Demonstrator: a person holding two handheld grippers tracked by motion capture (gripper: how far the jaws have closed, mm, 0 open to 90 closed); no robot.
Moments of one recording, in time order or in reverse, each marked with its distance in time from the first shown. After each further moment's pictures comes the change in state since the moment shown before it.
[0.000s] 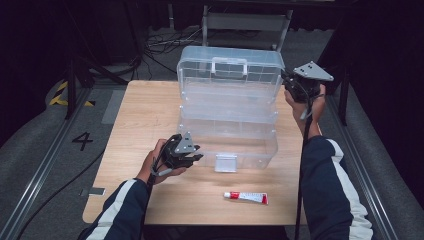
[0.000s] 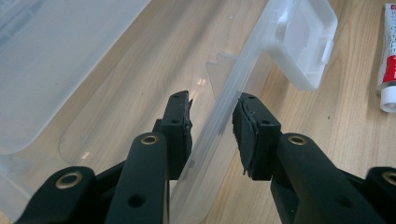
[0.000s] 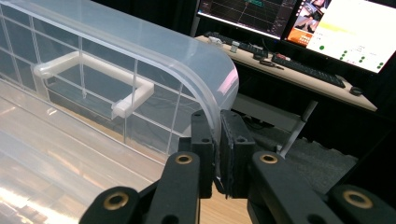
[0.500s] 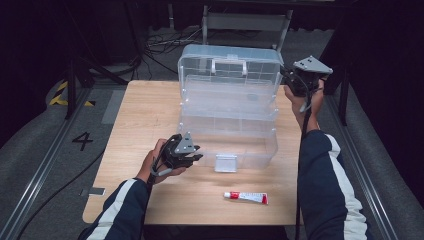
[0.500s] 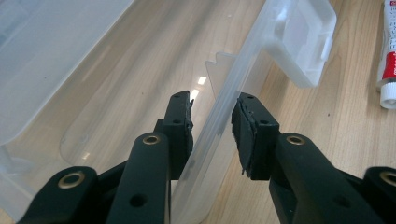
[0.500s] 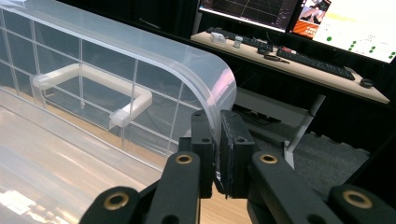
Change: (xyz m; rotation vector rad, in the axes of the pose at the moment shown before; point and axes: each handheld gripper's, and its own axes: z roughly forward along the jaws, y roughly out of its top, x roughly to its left) left arm 0.001 0.000 -0.001 0.008 -0.001 0.023; right arm -0.010 0.004 0.018 0.020 0.021 0.035
